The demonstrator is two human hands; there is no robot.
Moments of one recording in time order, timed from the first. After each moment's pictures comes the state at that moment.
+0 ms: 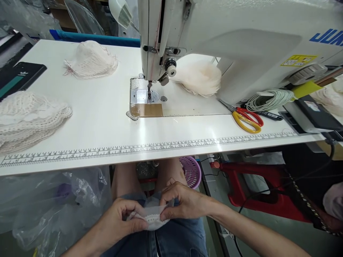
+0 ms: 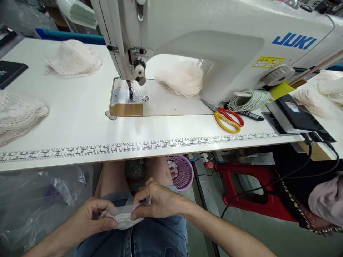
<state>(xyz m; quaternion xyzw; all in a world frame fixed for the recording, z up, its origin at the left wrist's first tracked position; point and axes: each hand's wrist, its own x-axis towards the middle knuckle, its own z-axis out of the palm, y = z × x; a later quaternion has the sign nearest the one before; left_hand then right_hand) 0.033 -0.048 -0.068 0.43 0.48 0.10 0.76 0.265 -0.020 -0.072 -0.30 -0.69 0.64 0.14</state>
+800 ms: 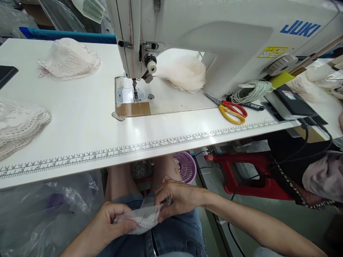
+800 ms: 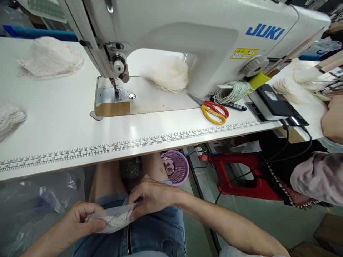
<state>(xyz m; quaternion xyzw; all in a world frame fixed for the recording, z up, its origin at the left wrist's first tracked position) 0.023 -0.048 -0.071 0.42 0.50 0.06 0.75 0.274 -0.015 -0.076 -0.25 -0.73 0.63 0.12</state>
